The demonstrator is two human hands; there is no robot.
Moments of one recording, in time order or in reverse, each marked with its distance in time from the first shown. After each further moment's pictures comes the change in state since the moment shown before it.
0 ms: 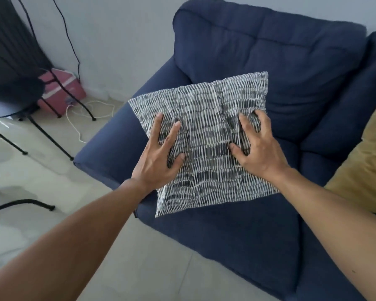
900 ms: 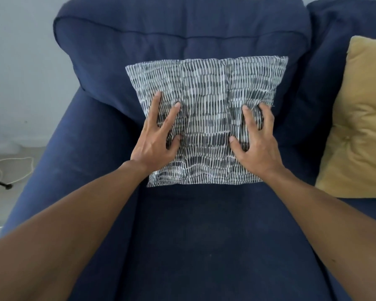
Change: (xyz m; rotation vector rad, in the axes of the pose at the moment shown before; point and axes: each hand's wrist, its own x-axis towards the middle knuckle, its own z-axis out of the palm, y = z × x) left_hand 0.259 -0.081 0.174 -0.160 -0.109 0.401; right_hand 0.086 0.148 0.060 -0.057 0.308 0.386
